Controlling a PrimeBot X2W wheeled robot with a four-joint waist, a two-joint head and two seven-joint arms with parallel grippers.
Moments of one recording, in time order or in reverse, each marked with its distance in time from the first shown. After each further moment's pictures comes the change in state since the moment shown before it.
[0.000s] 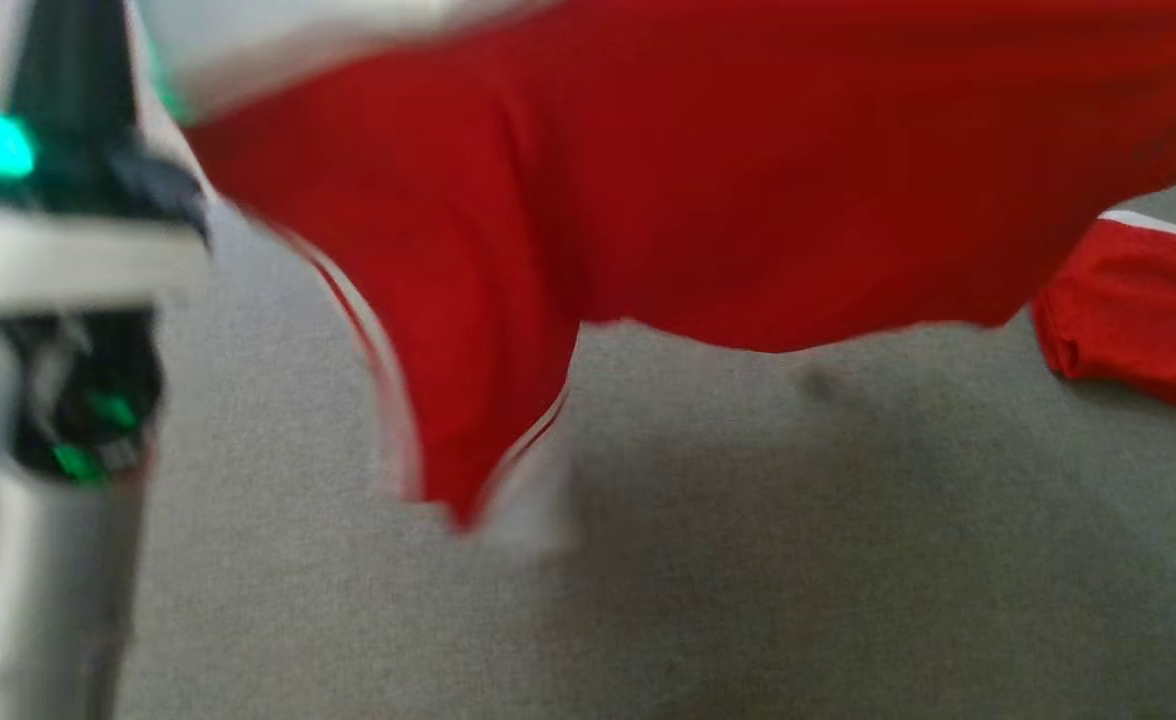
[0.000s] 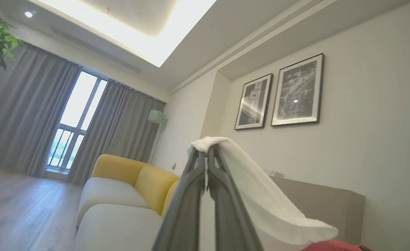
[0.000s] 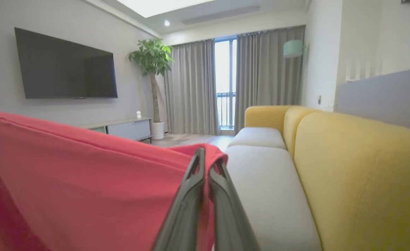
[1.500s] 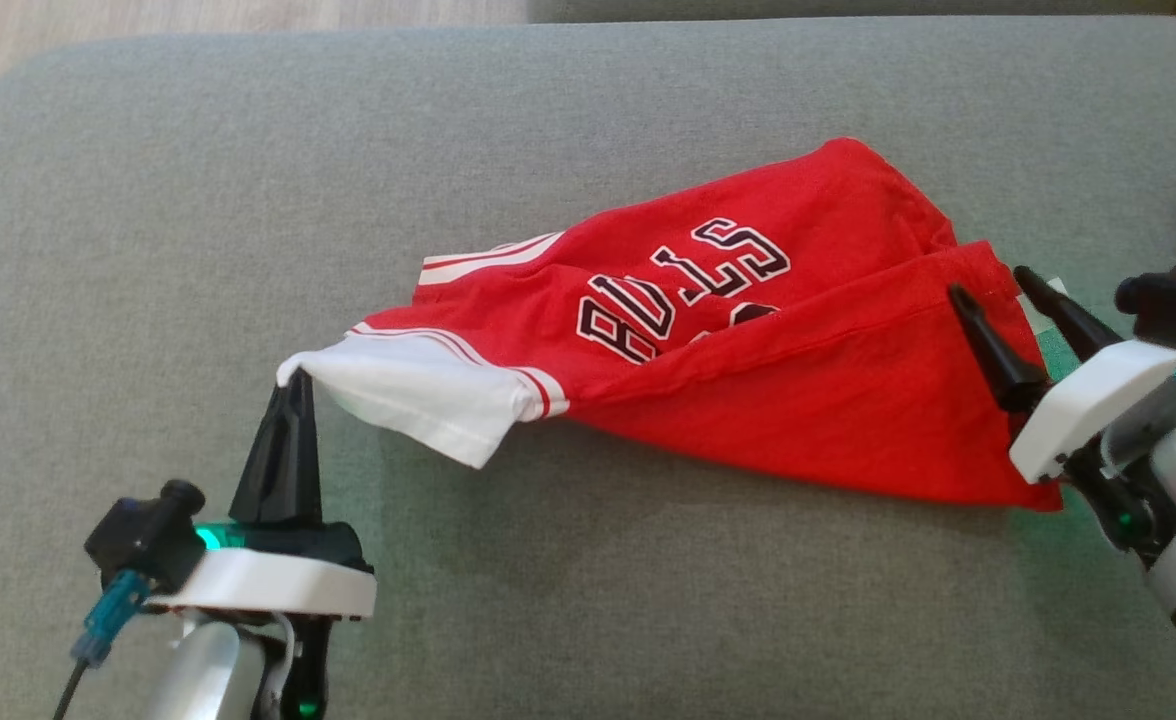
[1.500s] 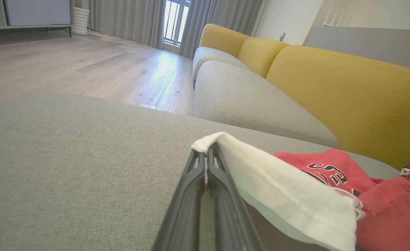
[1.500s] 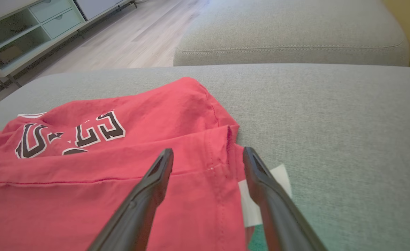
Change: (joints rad) left arm 0.406 -0.075 -0.113 0.369 0.281 0.026 -0.284; right arm 0.128 0.395 0.016 0.391 -0.295 0.000 0.135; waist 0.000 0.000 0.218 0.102
